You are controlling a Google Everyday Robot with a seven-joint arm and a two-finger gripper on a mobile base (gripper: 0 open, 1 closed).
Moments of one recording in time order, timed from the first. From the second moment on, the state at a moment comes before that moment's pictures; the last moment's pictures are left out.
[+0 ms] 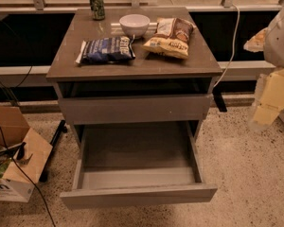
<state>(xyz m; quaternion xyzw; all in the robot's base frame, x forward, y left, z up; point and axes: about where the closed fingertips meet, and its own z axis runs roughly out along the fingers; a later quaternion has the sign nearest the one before) 0.438 -0.217 0.976 -0.60 0.78 -0.03 0.16</state>
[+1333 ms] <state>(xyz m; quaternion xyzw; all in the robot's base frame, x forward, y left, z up) 0.442 -0.205 0.919 -0.64 0.75 0.04 0.18</state>
